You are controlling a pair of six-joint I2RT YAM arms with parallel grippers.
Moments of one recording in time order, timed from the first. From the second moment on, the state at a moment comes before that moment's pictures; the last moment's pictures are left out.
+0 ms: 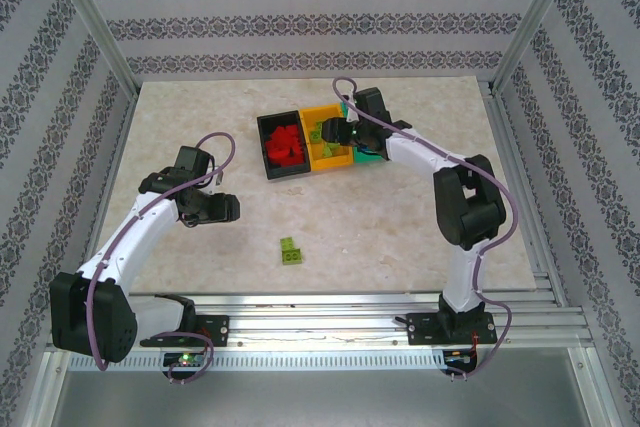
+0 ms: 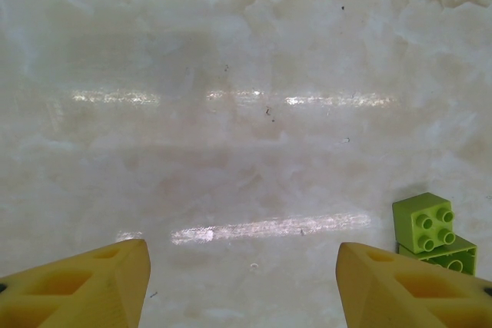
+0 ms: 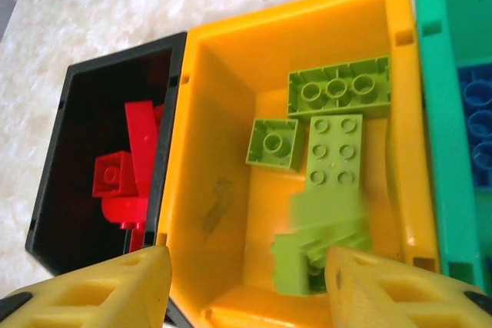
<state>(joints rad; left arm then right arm) -0.15 1.22 0.91 -0.93 0.14 -0.26 0.40 1.96 1.44 -0.19 -0.28 0.45</state>
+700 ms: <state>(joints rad) -0.15 1.22 0.91 -0.93 0.14 -0.26 0.65 1.63 1.01 -0.23 -0.36 0.36</state>
